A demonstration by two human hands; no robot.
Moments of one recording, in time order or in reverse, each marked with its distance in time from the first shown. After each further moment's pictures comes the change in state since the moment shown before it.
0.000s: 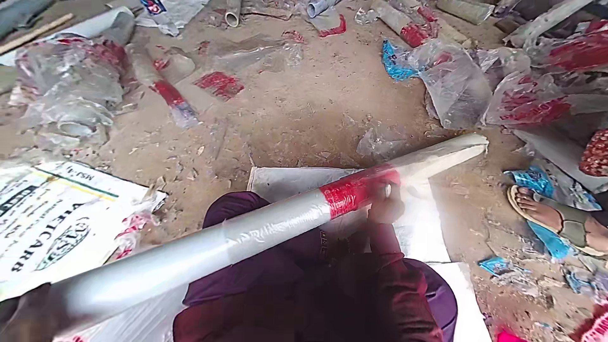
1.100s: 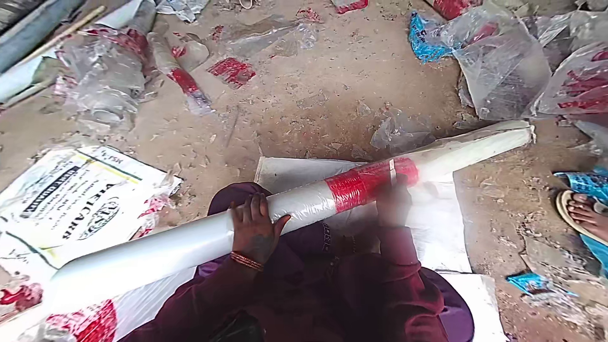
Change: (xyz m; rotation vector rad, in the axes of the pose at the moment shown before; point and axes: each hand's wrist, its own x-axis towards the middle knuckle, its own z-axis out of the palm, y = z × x) left_hand -0.187 0.104 0.159 0.244 -0.069 1.289; right_hand 0.021 -0.032 -0.015 -0.161 -0.502 0.138
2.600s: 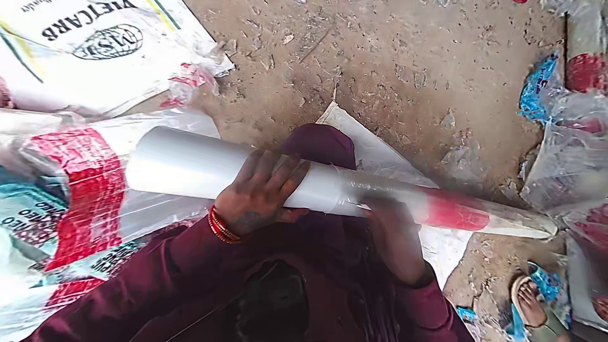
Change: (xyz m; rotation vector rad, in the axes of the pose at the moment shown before) left_hand -0.093 -0.162 -0.035 0.005 0.164 0.150; right_hand -0.155 -0.090 0.058 -0.182 -0.388 -1.386
